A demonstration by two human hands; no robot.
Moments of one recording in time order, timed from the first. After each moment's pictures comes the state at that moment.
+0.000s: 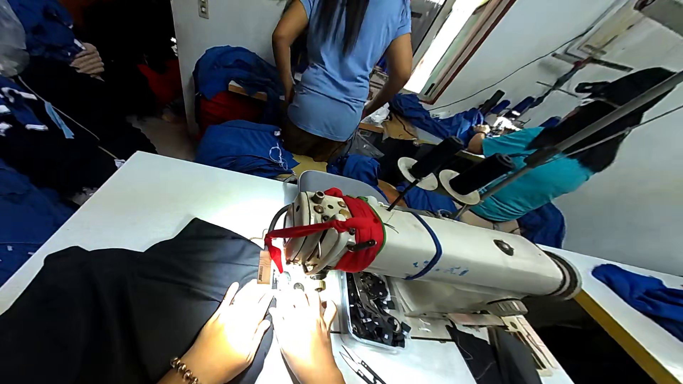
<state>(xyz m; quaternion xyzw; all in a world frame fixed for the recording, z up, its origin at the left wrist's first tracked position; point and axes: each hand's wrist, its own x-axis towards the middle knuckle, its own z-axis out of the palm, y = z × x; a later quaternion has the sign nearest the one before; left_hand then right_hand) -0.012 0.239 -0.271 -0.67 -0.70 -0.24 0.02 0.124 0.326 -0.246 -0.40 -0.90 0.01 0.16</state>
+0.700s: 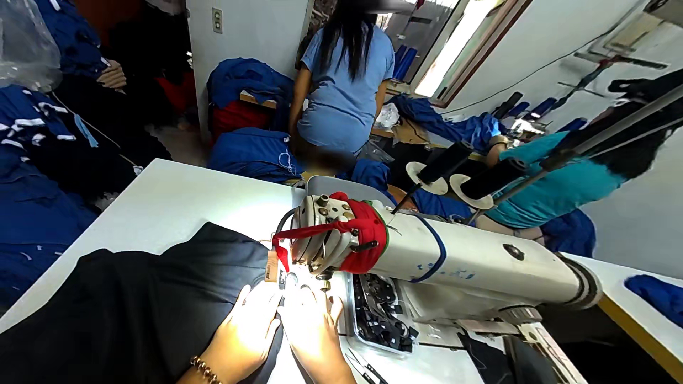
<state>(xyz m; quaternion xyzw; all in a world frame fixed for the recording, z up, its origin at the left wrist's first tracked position) 0.001 0.241 -0.272 -0.65 -0.72 -0.24 0.01 0.127 0.334 -0.242 -0.37 -0.92 0.04 0.13</state>
